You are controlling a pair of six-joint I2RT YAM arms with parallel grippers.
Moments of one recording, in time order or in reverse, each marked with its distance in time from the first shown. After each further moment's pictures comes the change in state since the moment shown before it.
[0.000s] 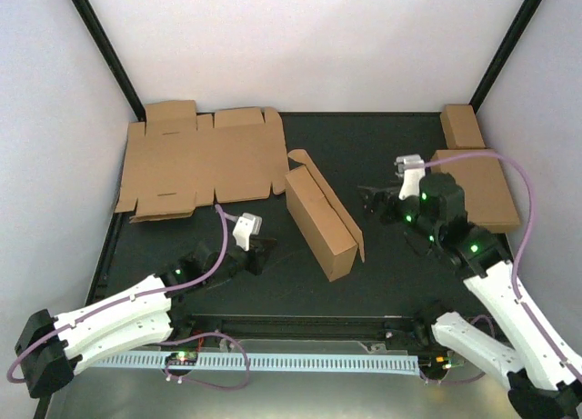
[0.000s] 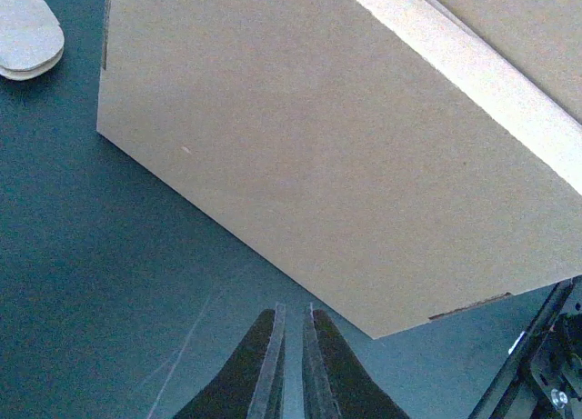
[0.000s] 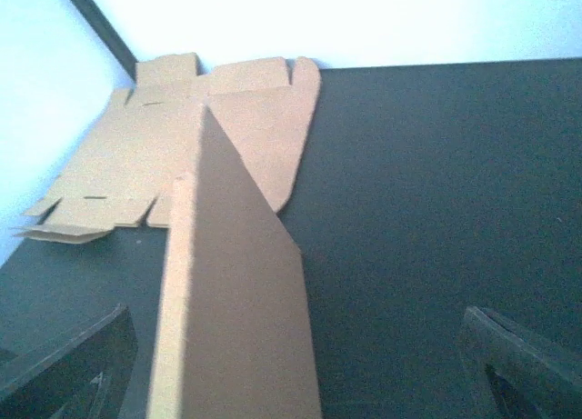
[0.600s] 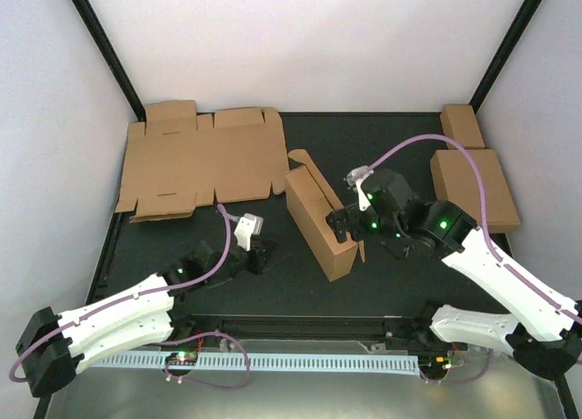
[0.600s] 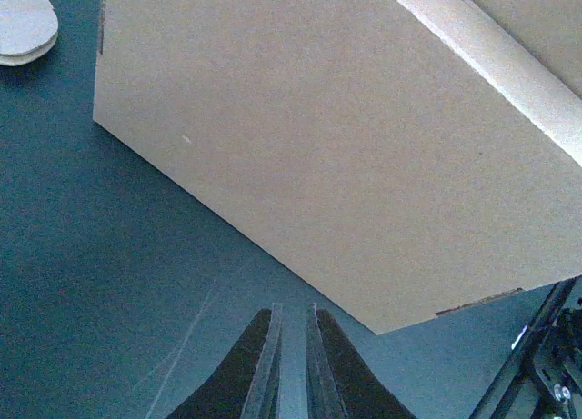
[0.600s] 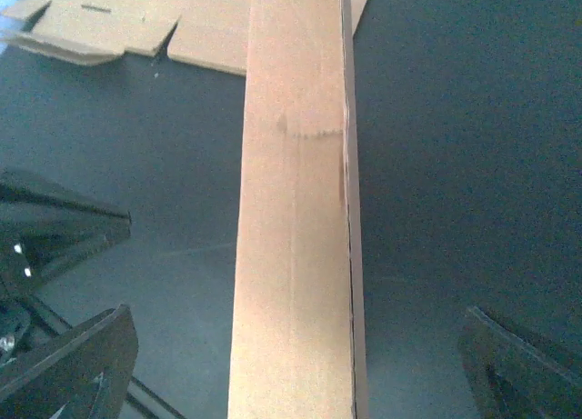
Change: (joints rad) left arm 0.016 0.024 -0.013 0.024 0.029 0.000; right arm 0.334 0.319 0.356 -0.386 0.123 0.026
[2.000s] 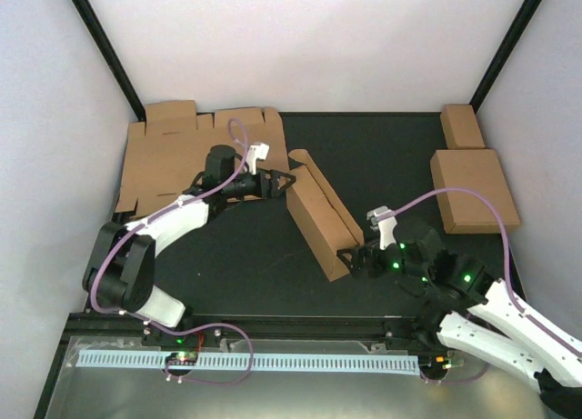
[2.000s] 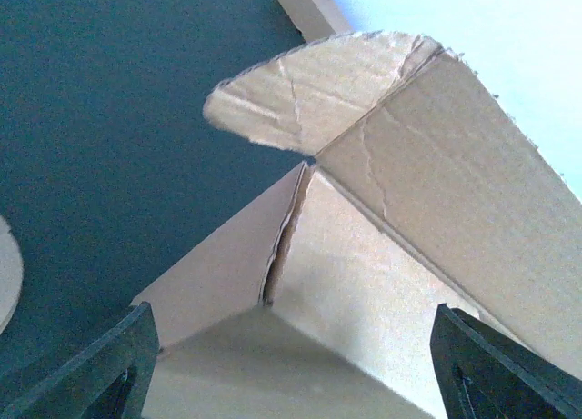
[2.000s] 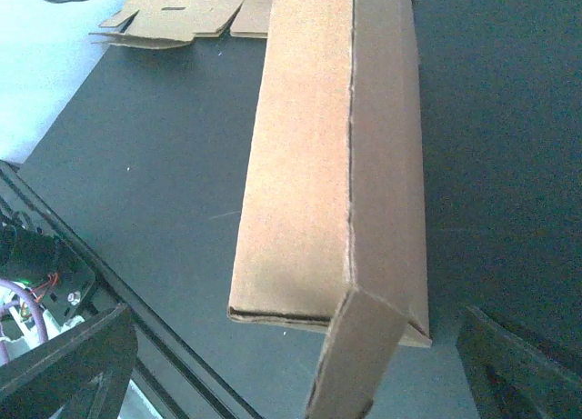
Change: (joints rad) left arm 0.512 0.696 0.487 0.220 0.637 0.130; right arm 0.021 -0.449 -0.518 0.230 -0.146 0.110
